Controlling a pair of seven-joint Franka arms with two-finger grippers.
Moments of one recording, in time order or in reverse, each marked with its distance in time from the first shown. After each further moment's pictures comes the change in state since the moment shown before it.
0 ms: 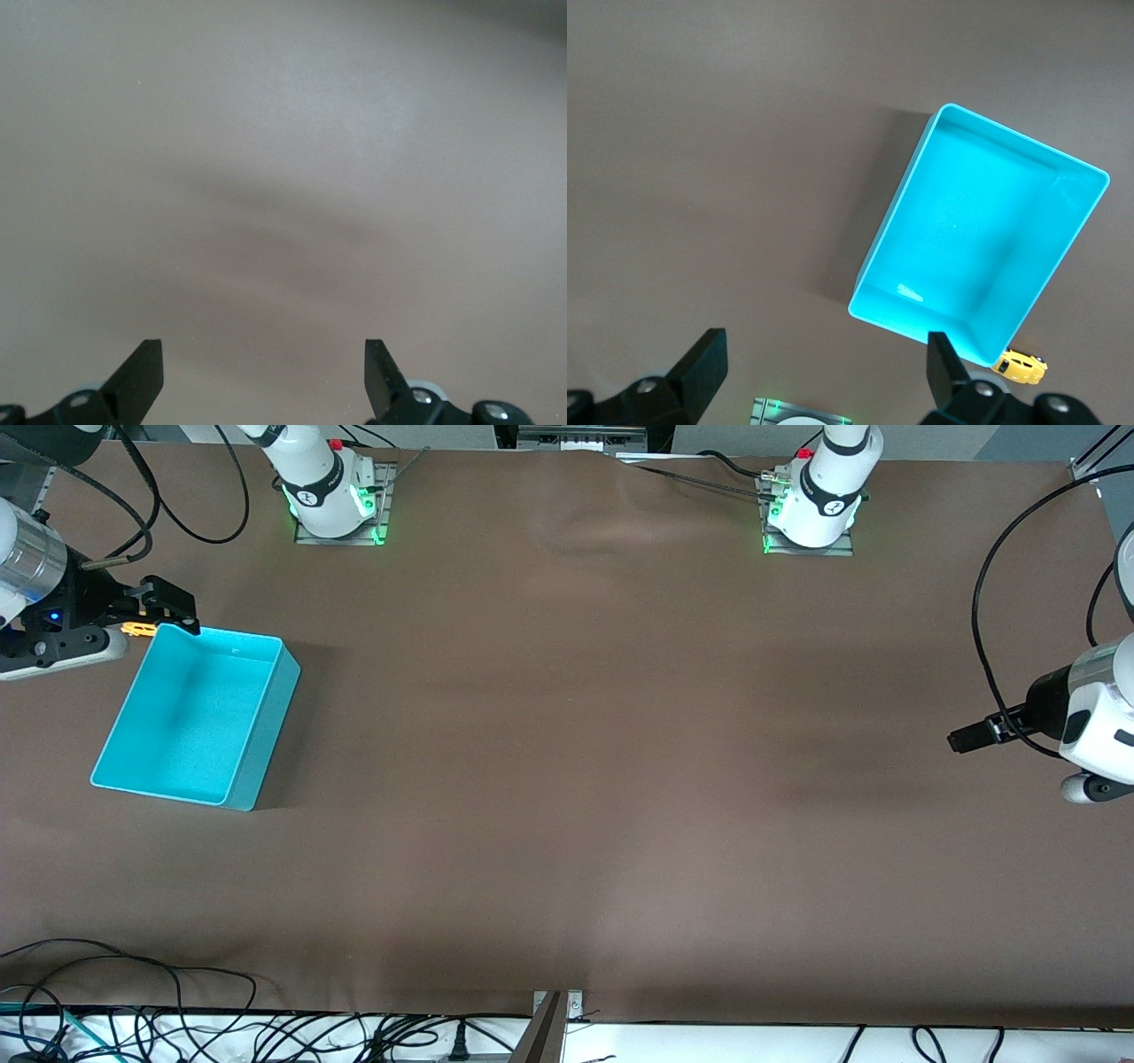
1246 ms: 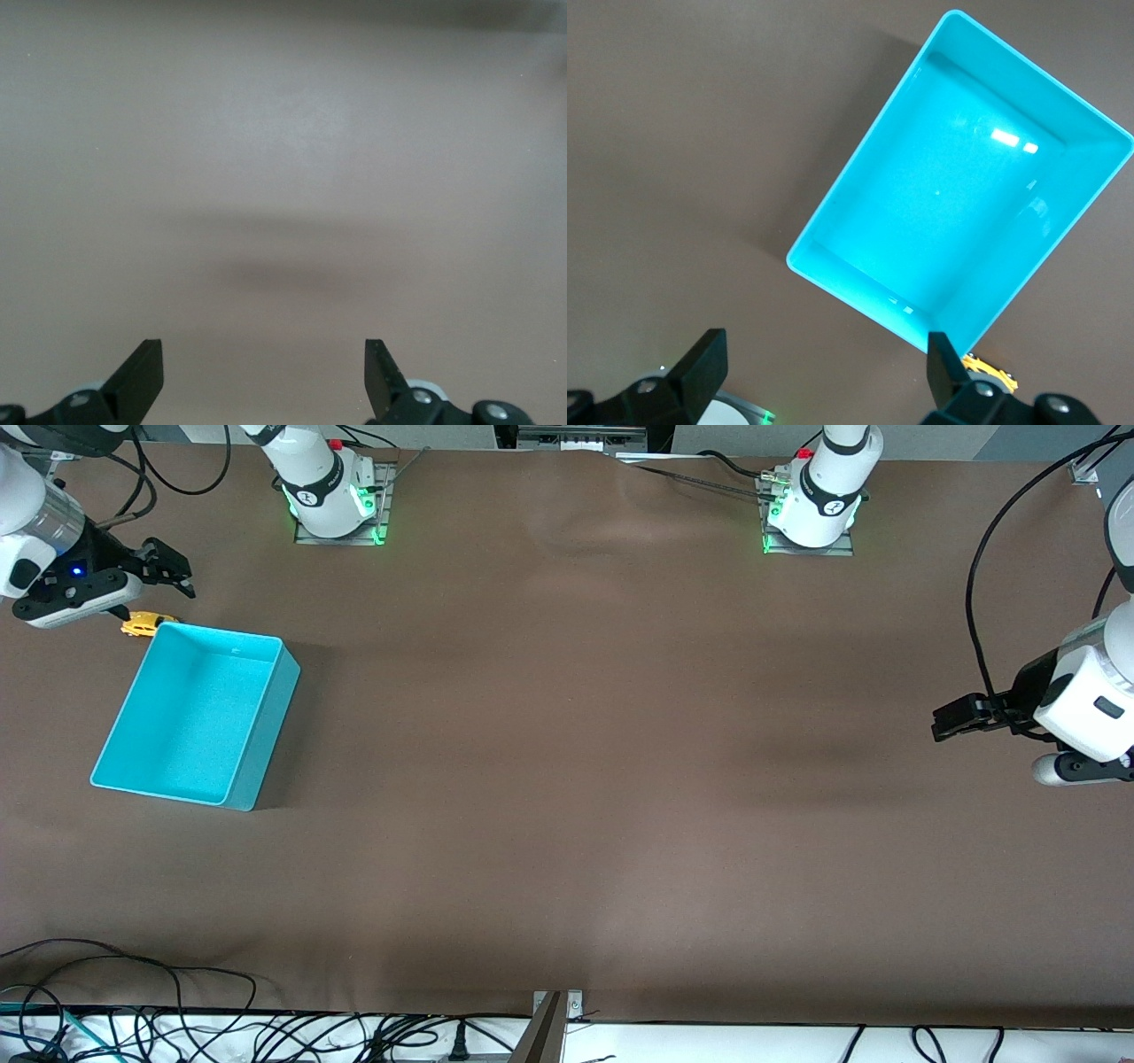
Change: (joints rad) left arm -0.028 -0.008 -0.029 0.067 0.000 0.001 0.174; right arm -0.184 -0.339 -0.007 -0.590 -0.008 0.297 -0.393
